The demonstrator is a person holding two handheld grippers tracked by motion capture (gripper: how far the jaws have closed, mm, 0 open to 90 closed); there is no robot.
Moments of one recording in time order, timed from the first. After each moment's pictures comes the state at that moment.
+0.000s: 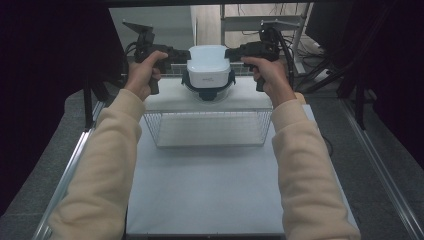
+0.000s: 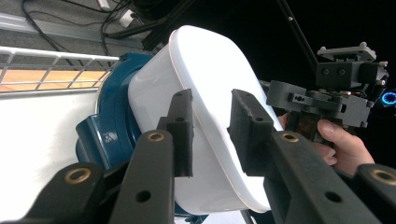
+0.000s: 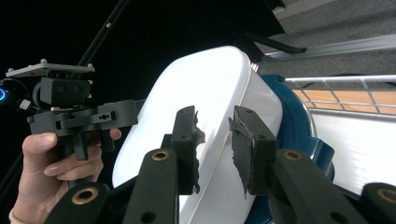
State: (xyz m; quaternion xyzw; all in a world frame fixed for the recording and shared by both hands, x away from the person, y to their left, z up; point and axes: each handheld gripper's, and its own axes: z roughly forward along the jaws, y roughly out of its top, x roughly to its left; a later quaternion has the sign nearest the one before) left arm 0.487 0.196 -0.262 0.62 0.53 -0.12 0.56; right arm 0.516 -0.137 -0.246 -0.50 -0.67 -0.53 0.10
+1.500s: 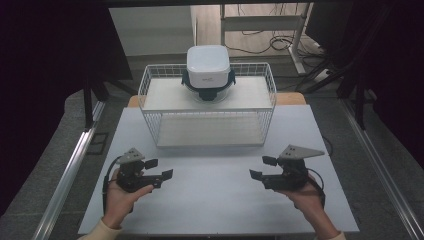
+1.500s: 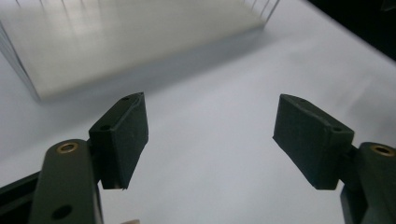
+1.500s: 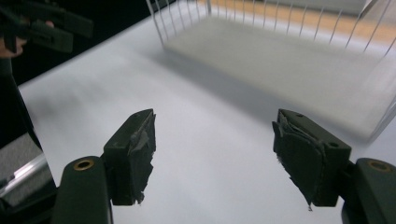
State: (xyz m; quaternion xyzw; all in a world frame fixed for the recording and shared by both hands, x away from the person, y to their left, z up) left arm 0.254 0.207 -0.466 0.76 0.46 0.10 0.44; right arm 0.283 -0.221 -0.429 -0.33 -0.81 -0.47 -0.10
